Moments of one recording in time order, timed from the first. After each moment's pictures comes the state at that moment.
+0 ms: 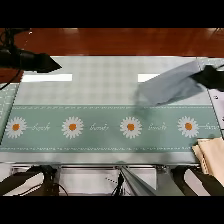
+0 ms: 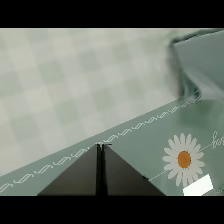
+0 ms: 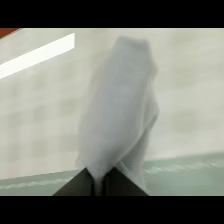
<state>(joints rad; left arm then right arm) 0.03 -1.21 1.38 0.93 -1.26 -1.23 -0.41 -0.89 1.10 -1.00 1.17 1.44</state>
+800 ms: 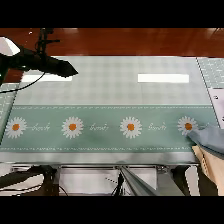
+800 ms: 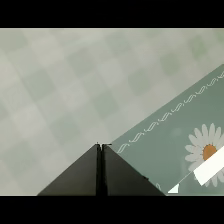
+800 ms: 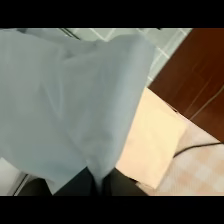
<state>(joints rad) -0.08 -1.38 1.38 0.93 -1.14 -1.05 -0.88 -0.67 1.19 -1.88 1.83 1.58</state>
